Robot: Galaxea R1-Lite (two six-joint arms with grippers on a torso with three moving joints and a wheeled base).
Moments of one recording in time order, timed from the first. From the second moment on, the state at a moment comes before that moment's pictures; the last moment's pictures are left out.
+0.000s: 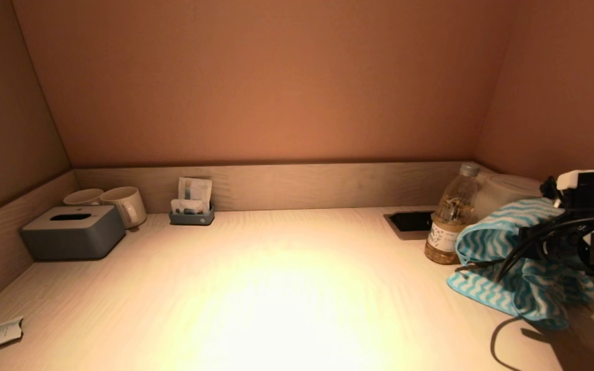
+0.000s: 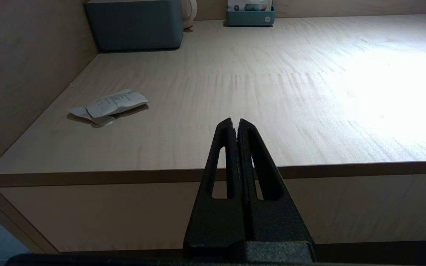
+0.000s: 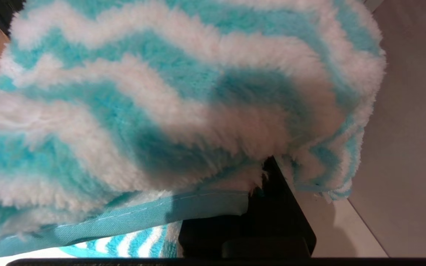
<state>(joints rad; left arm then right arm) 0.00 0.00 0.00 0.02 -0.01 0.00 -0.26 1.72 -0.86 -0.27 -0.27 0.03</state>
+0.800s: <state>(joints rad) 0.00 0.00 0.00 0.02 -0.01 0.00 -0.27 1.68 -0.78 -0.27 -0.27 0.01</state>
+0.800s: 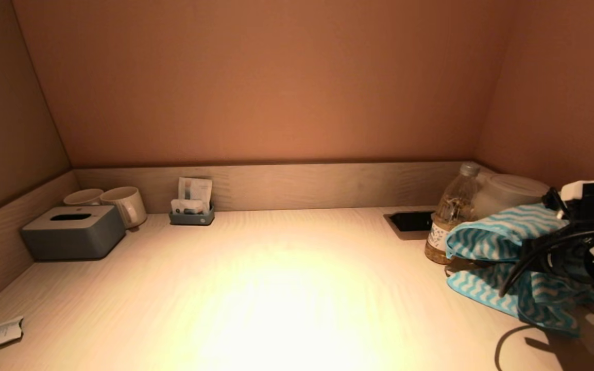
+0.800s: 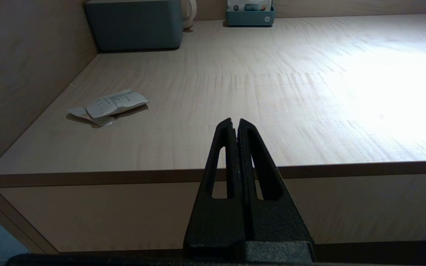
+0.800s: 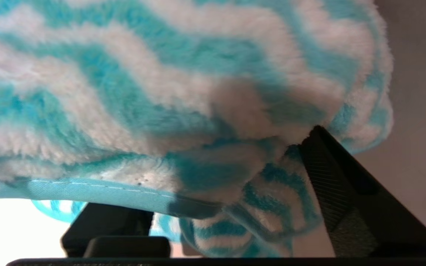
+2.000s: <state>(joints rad) 0.00 0.00 0.00 0.02 -0.01 0.00 -0.26 1.41 -0.69 -0.08 -0.17 -0.14</state>
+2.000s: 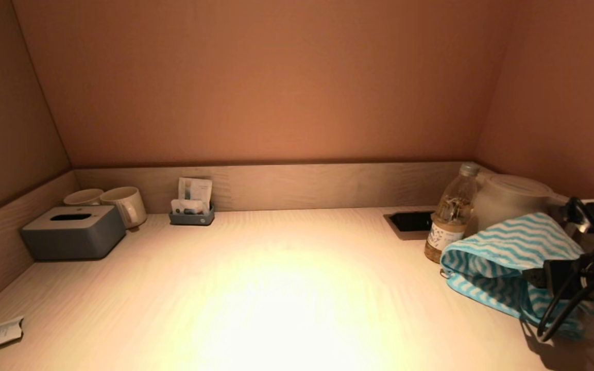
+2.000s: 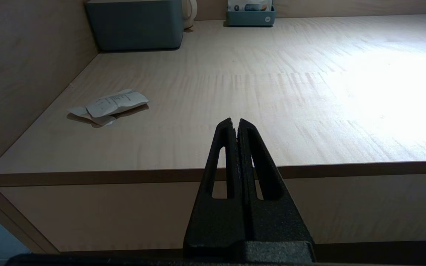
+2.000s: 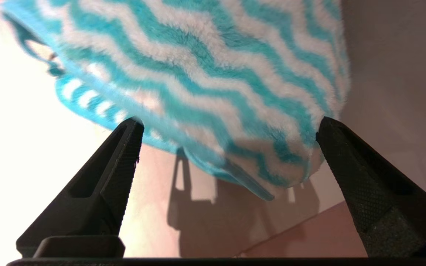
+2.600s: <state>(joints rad) 0.00 0.00 0.00 0.02 -0.01 0.00 -0.21 1.01 -0.68 0.01 -0.09 -0.19</state>
